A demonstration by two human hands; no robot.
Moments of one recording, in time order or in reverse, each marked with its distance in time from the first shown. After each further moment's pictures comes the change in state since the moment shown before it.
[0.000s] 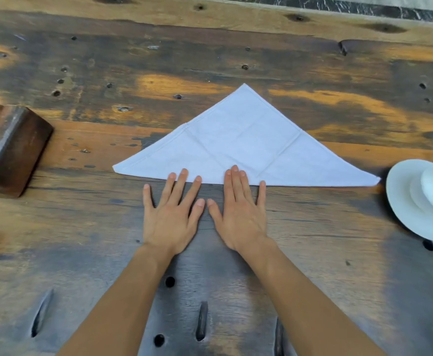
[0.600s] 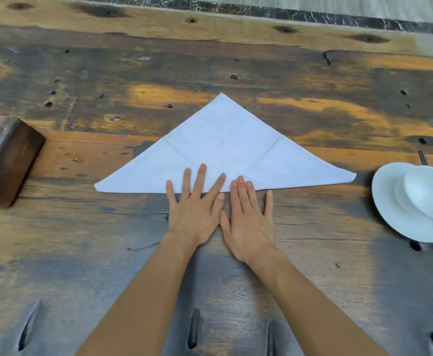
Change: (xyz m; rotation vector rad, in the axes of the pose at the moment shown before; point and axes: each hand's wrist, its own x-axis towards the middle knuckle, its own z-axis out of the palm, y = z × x) left_hand 0.033 0.058 -0.001 -0.038 -0.061 0.051; right_hand -0.016 0.029 -0.005 -0.049 0.011 0.030
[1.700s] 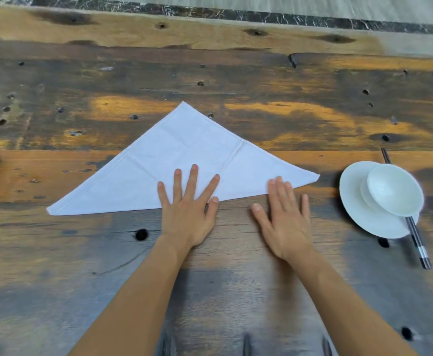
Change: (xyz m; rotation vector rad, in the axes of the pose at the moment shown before) left_hand 0.032 0.038 0.018 -0.014 0.083 0.049; right_hand -0.002 0.134 -0.016 0.106 0.065 0.192
